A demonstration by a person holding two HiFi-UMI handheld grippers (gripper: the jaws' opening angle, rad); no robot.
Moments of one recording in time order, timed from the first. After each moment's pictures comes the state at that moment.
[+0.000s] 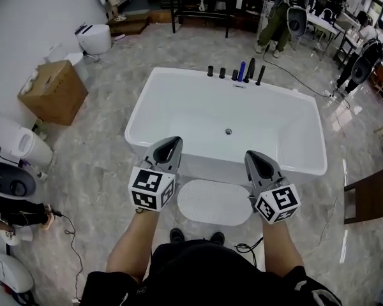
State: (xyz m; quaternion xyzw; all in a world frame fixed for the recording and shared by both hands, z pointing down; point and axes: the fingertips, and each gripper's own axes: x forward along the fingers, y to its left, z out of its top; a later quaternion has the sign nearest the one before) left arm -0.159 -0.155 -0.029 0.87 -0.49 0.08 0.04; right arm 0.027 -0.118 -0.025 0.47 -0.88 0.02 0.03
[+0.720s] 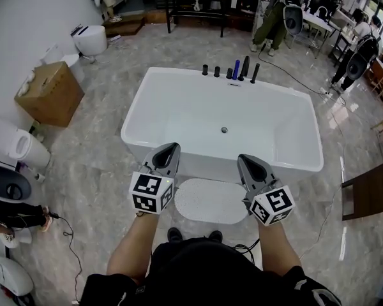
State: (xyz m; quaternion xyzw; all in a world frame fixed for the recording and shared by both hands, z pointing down) left arm -0.156 -0.137 -0.004 0.87 -0.49 0.09 0.06; right arm 0.017 -0.095 -0.016 0.46 -0.89 0.03 0.04
